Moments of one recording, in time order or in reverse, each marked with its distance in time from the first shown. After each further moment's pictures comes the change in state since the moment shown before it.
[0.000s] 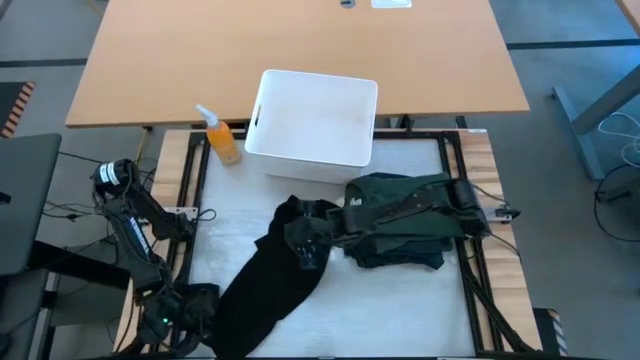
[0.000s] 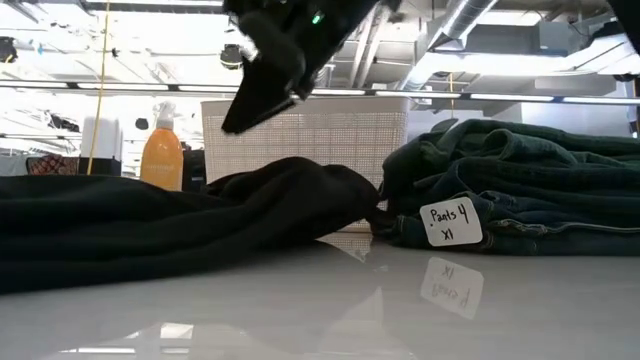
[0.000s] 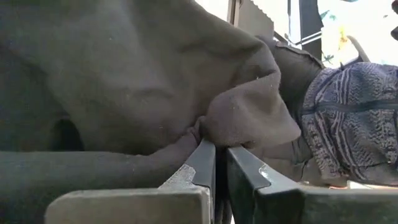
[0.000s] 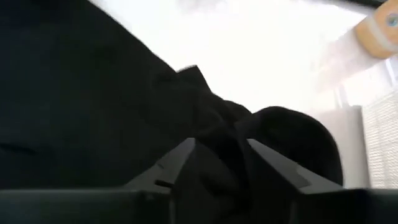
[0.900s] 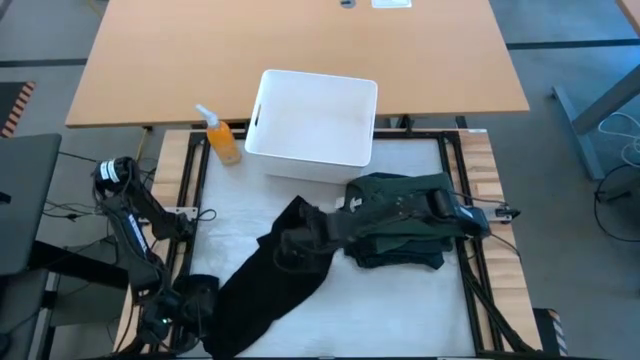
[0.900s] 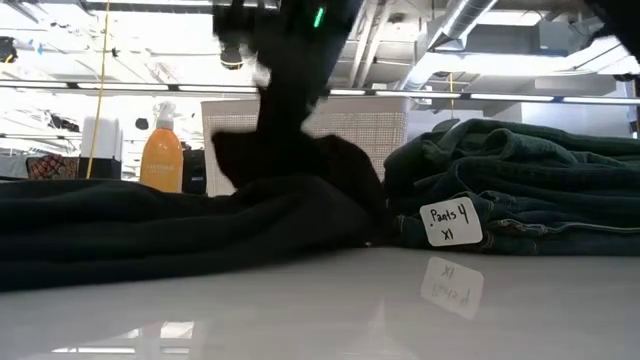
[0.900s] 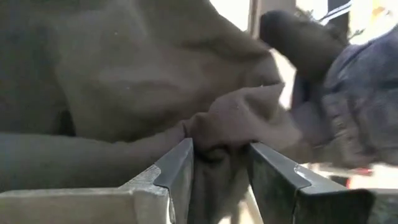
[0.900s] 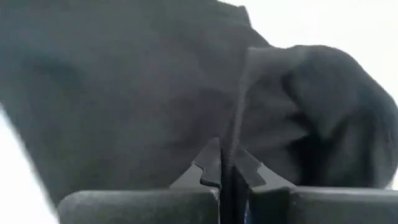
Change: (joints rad) left arm 0.002 -0.037 0.025 -0.161 0.073 0.005; right arm 0.052 0.147 0.237 -0.407 0.042 0.084
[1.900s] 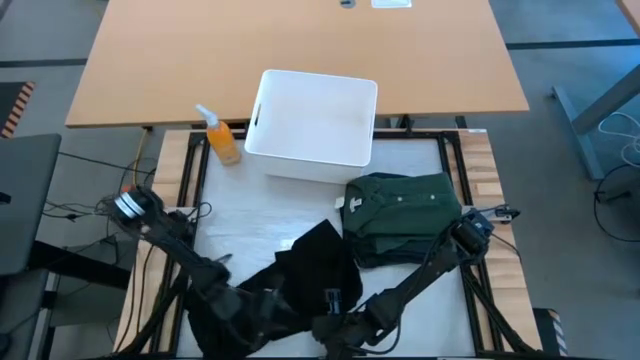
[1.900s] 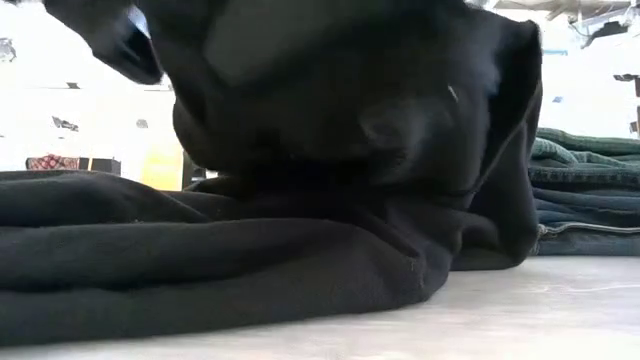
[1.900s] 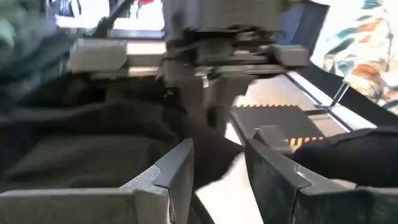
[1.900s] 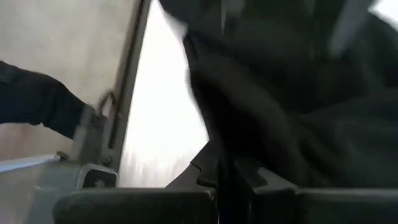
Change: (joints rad) left arm 0.537 0.418 0.135 0.898 -0.067 1.186; right arm 0.439 -0.031 -0.232 0.443 0.094 0.433
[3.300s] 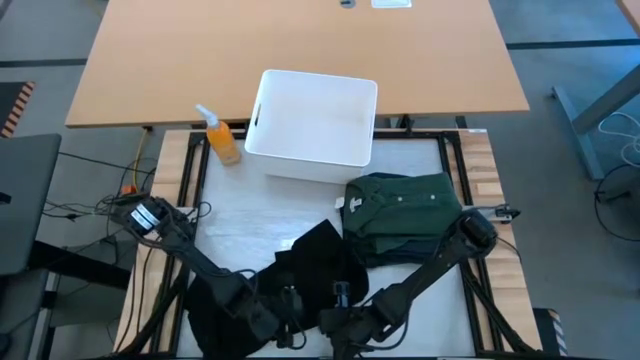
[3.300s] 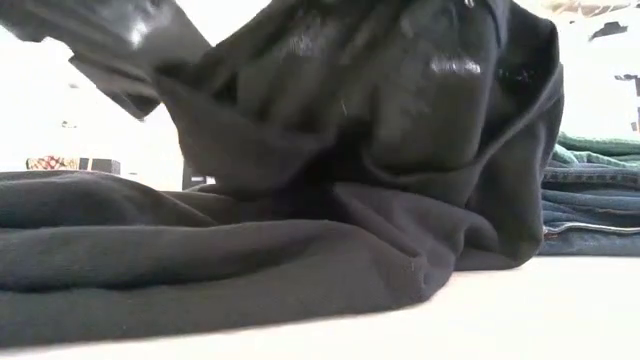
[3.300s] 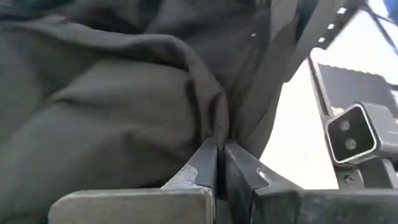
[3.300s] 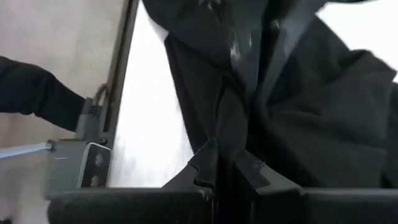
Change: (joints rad) left arm 0.032 0.110 0.296 -0.635 -0.114 -0.337; right arm 0.008 -0.095 0.024 -0.201 -0.001 0.022
